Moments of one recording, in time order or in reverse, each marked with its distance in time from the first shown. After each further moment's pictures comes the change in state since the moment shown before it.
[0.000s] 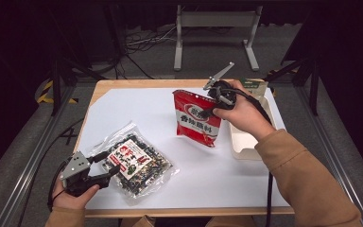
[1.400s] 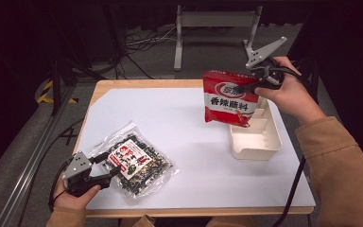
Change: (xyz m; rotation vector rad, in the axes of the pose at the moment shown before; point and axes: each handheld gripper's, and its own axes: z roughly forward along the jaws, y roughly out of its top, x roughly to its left) left arm -0.001 -0.002 0.002 0.018 0.000 -0.007; right arm -0.043 -0.025 -0.100 -0.108 -0.160 -0.178
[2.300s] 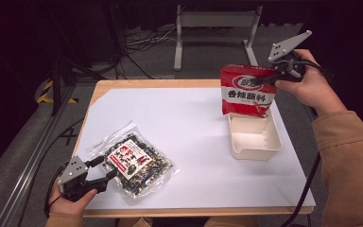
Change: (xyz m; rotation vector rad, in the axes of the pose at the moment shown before) left arm -0.003 -0.009 -0.013 0.006 0.038 -0.017; right arm -0.041 -0.031 -0.023 -0.033 -0.025 -0.060
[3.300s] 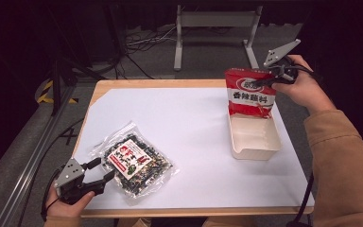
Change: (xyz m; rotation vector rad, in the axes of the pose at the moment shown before) left arm 0.000 -0.003 -0.005 -0.004 0.006 -0.014; right arm -0.025 -0.029 0.035 0.075 -0.061 0.013
